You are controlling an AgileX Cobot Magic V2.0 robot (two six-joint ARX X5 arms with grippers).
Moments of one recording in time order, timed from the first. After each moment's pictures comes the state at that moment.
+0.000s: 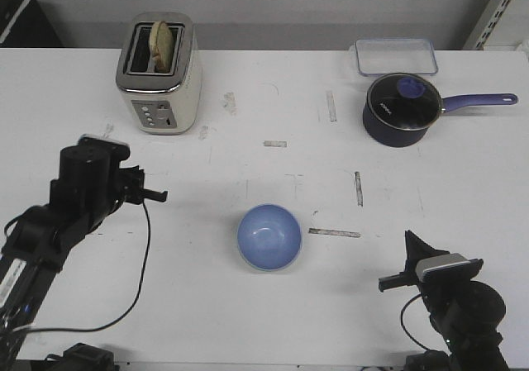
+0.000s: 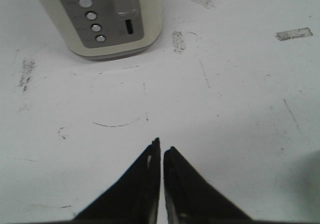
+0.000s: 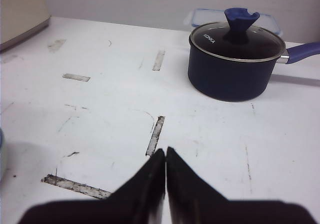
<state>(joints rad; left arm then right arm) -0.23 1.09 1.21 -0.65 -0.06 0.02 0.12 0.31 0.49 -0.47 -0.08 -0.03</state>
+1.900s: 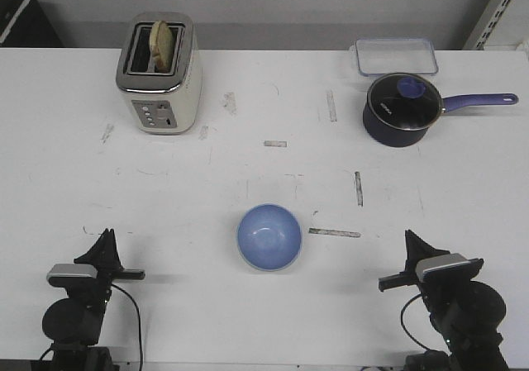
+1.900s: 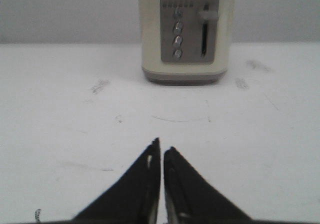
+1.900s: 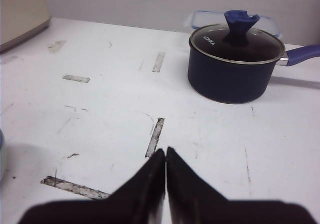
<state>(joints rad) -0.01 0.01 0.04 0.05 -0.02 0.01 0.12 0.31 0.49 -0.47 -0.08 -0.04</state>
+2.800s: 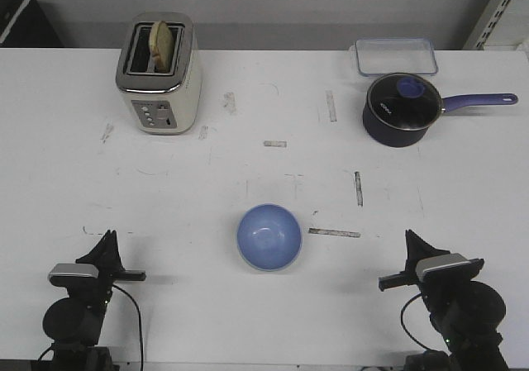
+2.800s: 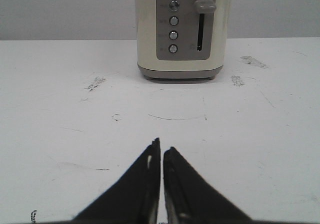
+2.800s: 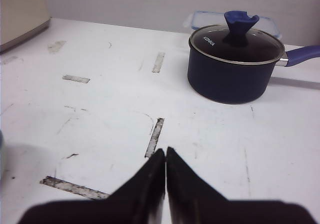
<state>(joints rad) -0.01 0.01 0.03 0.04 -0.01 0.01 0.12 0.31 0.49 -0.47 -0.05 -0.03</state>
